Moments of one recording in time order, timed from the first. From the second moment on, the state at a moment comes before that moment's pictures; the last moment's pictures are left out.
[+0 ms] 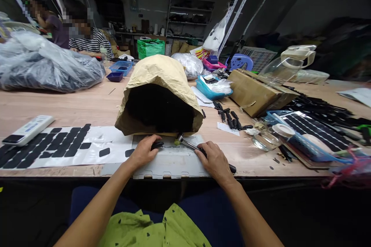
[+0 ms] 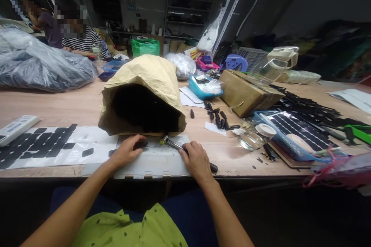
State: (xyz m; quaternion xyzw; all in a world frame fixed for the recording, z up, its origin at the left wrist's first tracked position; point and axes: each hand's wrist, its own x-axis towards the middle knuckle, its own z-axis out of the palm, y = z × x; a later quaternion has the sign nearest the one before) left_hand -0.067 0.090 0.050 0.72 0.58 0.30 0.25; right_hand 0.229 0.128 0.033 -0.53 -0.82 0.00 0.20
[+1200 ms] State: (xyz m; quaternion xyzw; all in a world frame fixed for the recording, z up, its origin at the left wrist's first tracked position) left_hand -0.069 0.090 0.055 0.67 0.59 0.34 0.29; right_hand 0.145 0.037 0.057 -0.50 -0.78 0.21 0.31
